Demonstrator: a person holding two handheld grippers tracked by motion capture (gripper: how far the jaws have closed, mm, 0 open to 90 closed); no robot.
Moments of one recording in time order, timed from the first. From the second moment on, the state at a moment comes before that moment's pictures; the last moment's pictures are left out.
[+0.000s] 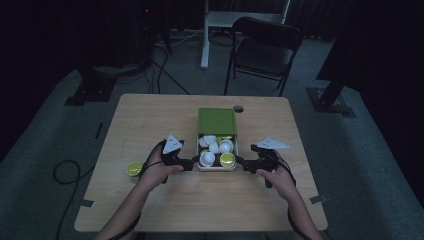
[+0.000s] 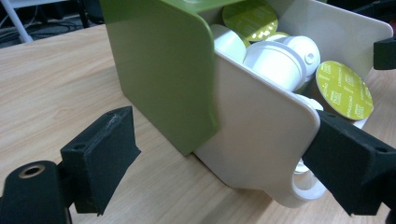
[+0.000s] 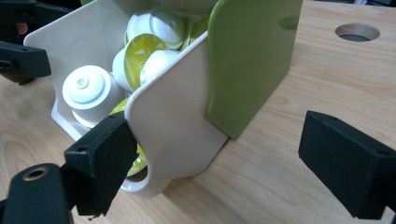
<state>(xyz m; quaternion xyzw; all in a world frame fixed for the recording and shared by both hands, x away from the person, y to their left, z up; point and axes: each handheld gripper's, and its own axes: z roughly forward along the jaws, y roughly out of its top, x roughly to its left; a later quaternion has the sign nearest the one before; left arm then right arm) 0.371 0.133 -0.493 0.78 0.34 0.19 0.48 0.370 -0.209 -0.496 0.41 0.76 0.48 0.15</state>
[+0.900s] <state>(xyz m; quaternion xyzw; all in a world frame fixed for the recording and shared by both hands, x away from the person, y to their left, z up) 0.390 0.131 -0.492 0.78 0.35 0.20 0.47 0.388 -0.206 -0.493 0.42 0.75 0.48 0.15</state>
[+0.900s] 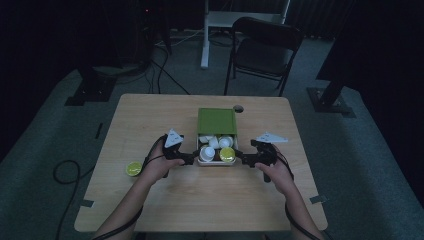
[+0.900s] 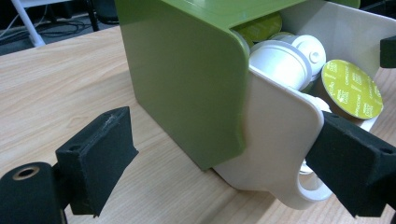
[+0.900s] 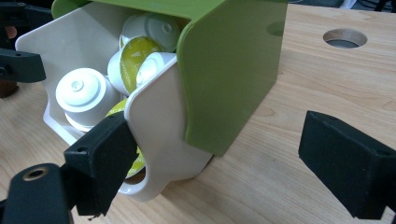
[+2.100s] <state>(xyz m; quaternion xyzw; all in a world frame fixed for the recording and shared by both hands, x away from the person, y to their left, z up) 0.412 0.128 -0.490 0.78 0.37 0.21 0.47 0.411 -0.202 -0.493 0.44 0.75 0.47 0.16</state>
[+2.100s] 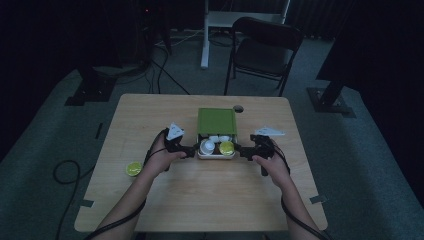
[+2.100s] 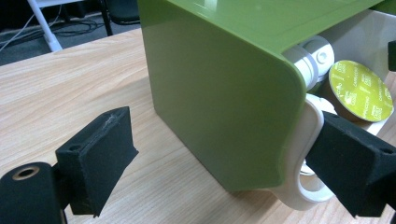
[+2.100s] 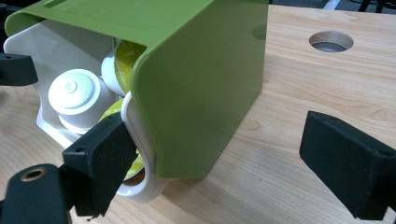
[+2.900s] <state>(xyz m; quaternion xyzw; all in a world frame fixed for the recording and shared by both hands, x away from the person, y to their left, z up) 0.418 0.126 -0.490 0.77 0.38 0.21 0.46 0.418 -0.199 -0.495 0.46 0.74 0.47 0.16</state>
